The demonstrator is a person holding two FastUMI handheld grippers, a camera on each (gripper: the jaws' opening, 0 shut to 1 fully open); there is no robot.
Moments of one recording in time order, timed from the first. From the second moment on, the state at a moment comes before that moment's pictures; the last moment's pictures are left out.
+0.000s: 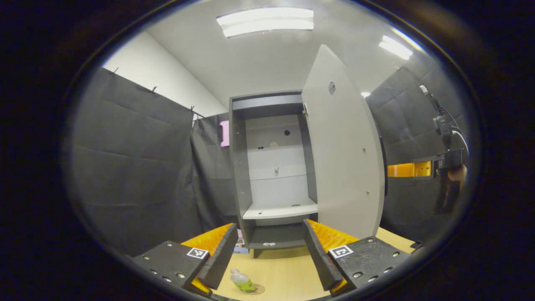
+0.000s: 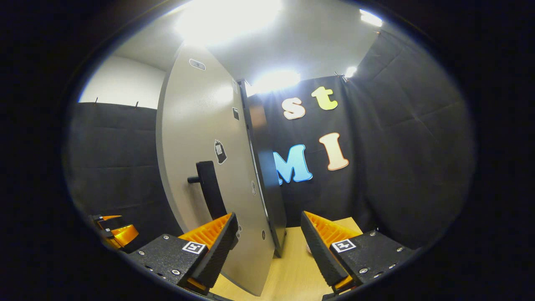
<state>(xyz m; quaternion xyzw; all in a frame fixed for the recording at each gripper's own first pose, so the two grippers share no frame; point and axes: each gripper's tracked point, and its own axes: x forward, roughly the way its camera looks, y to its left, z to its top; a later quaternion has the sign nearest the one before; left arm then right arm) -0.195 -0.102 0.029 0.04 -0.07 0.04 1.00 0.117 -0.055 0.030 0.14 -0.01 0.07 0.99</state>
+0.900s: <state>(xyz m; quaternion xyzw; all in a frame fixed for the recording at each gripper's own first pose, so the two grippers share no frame) -0.091 -0.008 0.024 0.01 -0.04 -0.02 1.00 0.129 0.061 0.035 0.12 0.01 0.08 0.99</state>
